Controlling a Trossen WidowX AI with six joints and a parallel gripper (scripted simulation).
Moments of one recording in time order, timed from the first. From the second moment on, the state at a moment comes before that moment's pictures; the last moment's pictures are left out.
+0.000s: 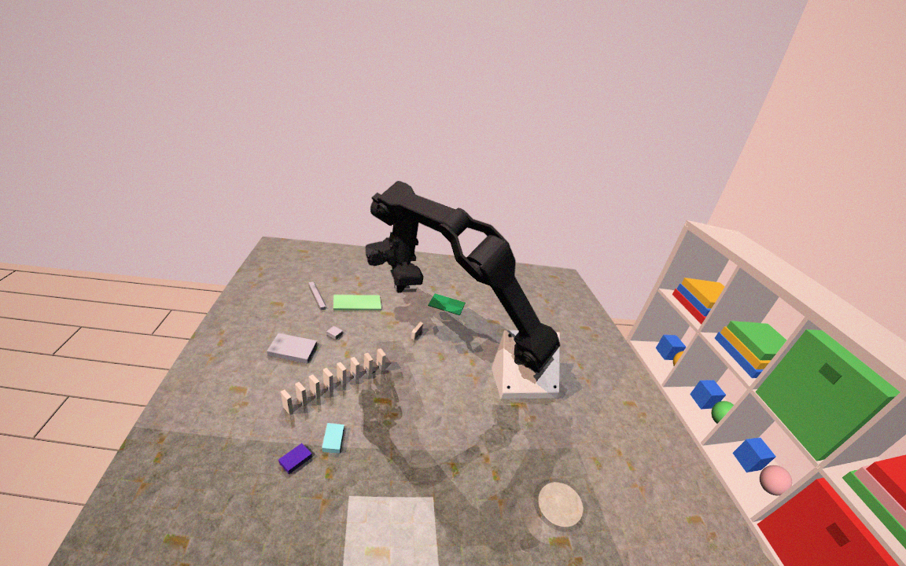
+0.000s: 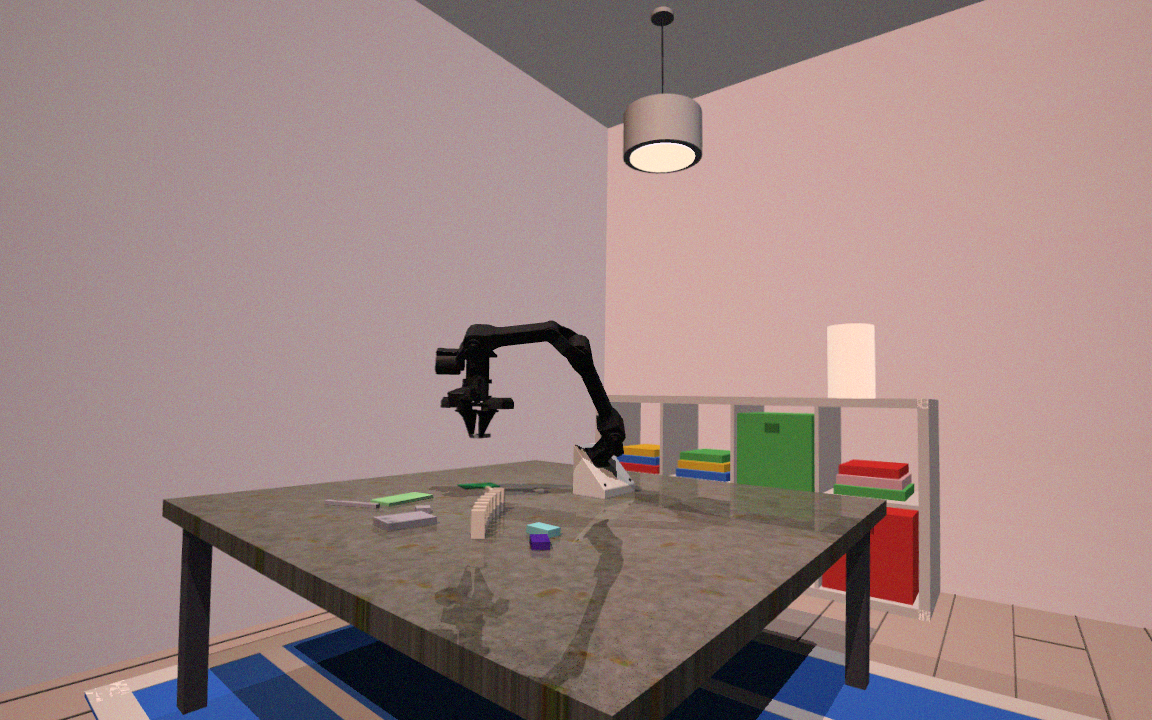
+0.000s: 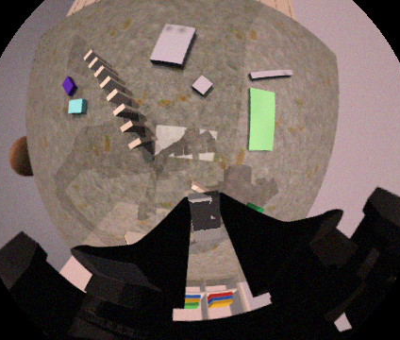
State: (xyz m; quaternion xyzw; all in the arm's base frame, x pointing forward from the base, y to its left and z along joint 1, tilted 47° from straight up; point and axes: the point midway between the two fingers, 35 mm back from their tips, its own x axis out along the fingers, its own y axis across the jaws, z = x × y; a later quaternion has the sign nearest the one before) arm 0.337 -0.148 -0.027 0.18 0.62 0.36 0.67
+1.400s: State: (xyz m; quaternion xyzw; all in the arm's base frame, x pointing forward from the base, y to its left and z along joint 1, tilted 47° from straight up) arm 0.301 0.019 0.087 0.29 0.71 0.02 0.64
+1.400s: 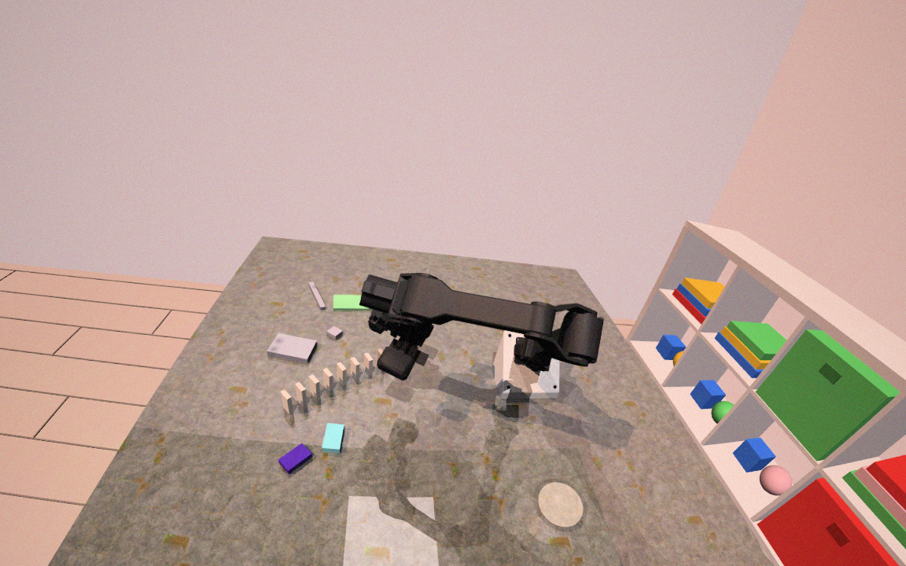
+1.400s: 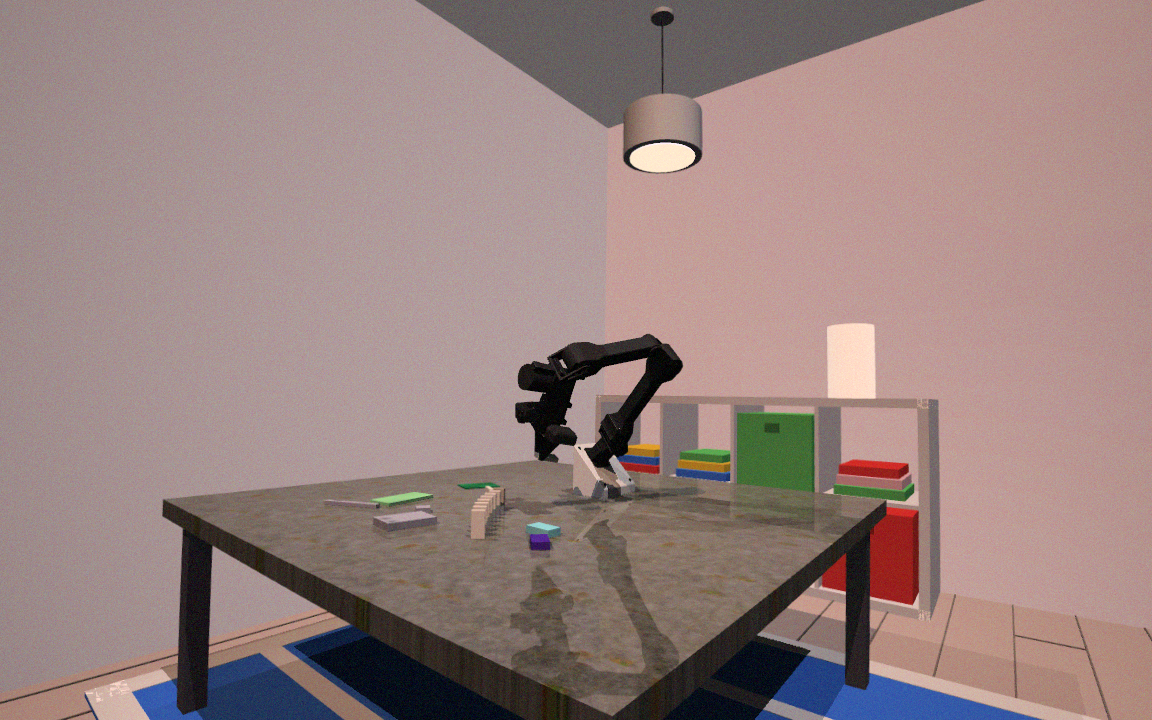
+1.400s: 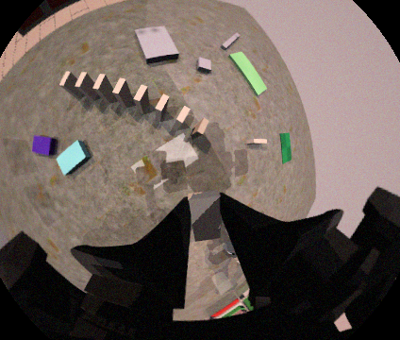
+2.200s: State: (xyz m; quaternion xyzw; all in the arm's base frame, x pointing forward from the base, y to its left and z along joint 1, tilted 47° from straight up) arm 0.307 0.029 0.066 0.19 0.56 -0.12 0.79
